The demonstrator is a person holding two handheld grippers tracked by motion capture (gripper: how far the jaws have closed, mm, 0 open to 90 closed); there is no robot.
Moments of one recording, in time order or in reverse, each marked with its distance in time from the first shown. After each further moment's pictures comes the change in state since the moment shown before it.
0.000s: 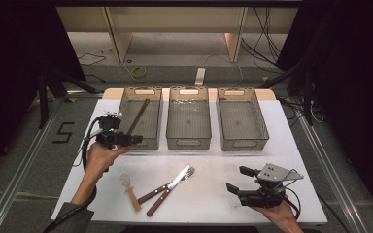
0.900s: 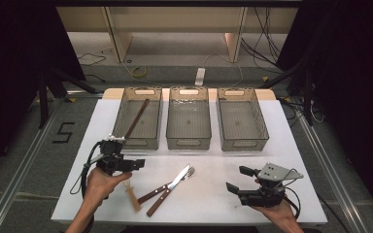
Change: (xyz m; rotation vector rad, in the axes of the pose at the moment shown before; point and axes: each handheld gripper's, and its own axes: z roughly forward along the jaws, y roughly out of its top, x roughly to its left) left arm -0.029 -0.059 -0.012 0.050 -0.001 0.009; right arm -0.002 -0.001 0.001 -0.001 0.007 0.006
